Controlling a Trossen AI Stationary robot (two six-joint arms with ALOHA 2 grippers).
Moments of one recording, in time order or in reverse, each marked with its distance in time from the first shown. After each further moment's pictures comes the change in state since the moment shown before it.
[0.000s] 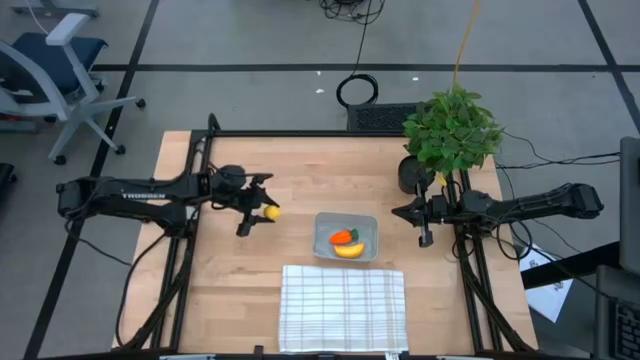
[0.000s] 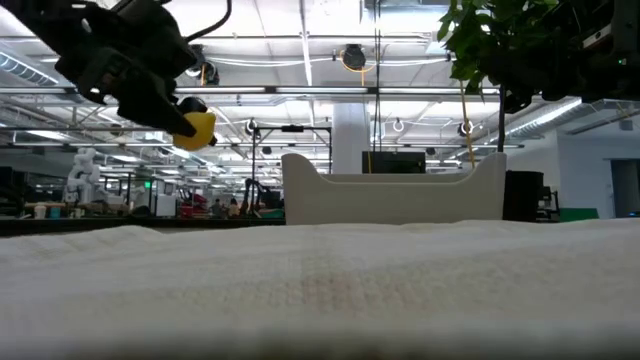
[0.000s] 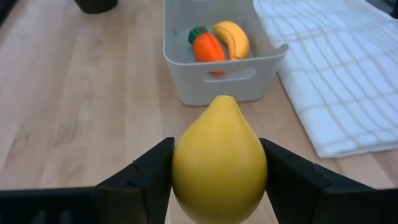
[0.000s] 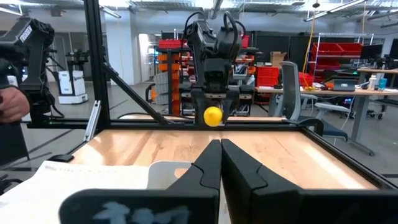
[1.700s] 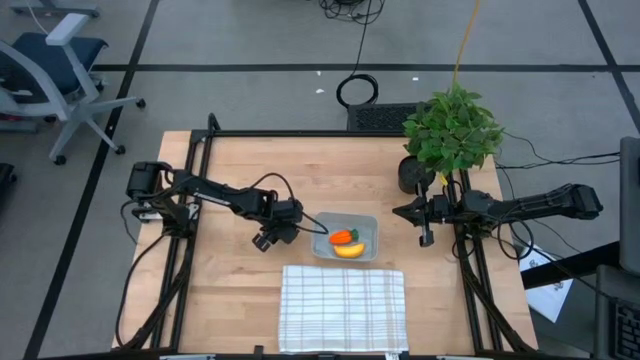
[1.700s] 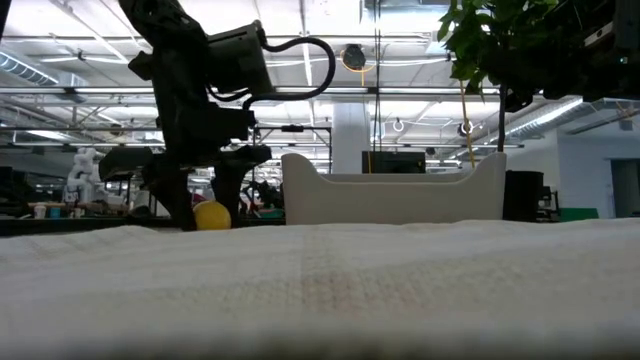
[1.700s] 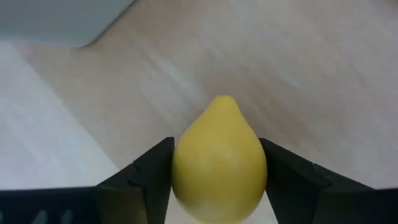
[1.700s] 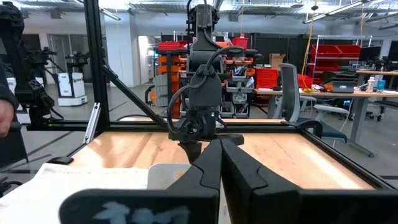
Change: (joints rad) left arm -0.245 0.695 0.444 -0.383 -0.334 0.471; right arm 0.000 -0.023 0.000 -0.020 0.003 0.000
